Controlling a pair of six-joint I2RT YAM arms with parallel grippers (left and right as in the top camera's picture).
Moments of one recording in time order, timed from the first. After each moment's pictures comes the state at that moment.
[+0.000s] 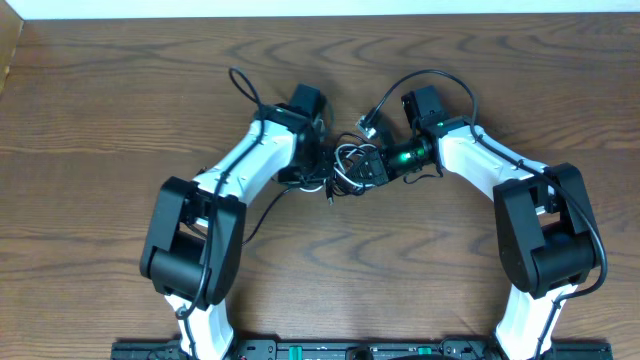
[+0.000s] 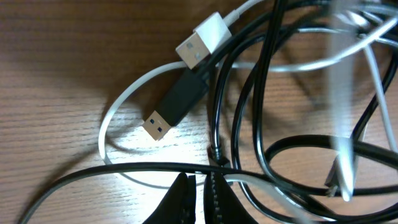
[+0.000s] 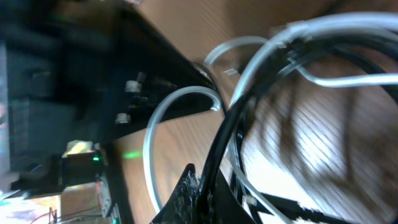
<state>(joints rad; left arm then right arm) -0.39 1.95 1.35 -0.86 0.25 -0.40 0.34 2.00 1.24 -0.49 -0.98 -0.03</state>
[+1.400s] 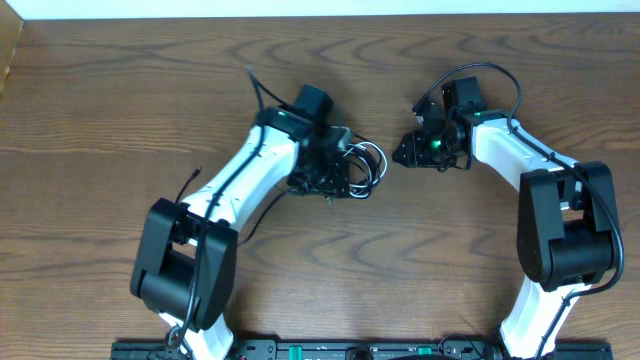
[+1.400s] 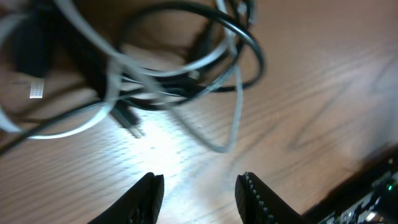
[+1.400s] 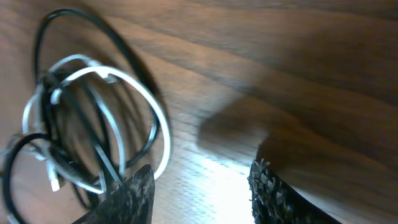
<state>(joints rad) -0.45 1.85 1.35 -0.95 0.43 -0.15 0.18 2.00 1.25 -0.52 -0.48 0.15</state>
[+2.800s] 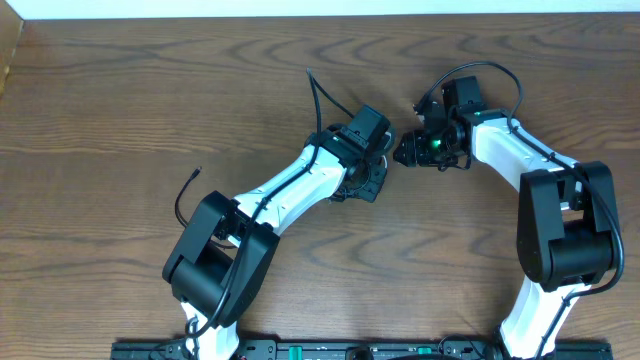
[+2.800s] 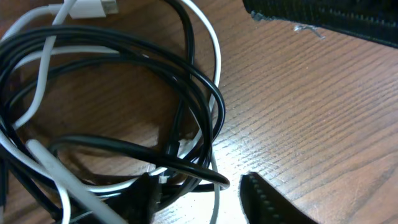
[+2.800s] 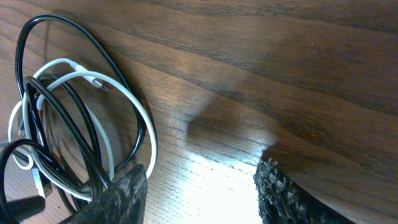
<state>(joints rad) -0.65 1.94 1.33 -0.65 0.15 -0.20 0.18 2.00 1.25 -0.52 -0.45 0.15</state>
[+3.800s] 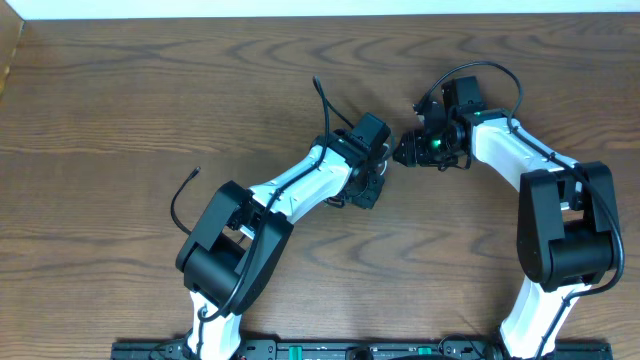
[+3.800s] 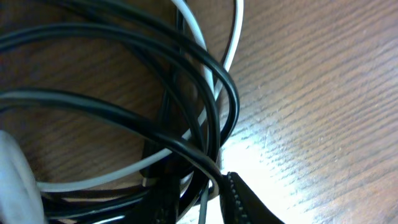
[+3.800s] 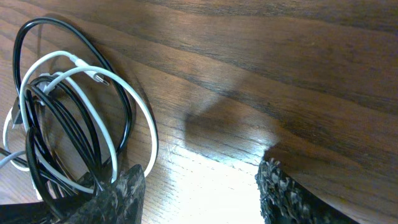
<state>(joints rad) -0.66 2.01 1.33 -0.68 0.15 -0.21 0.18 2.00 1.25 -0.52 -0.45 0.15</state>
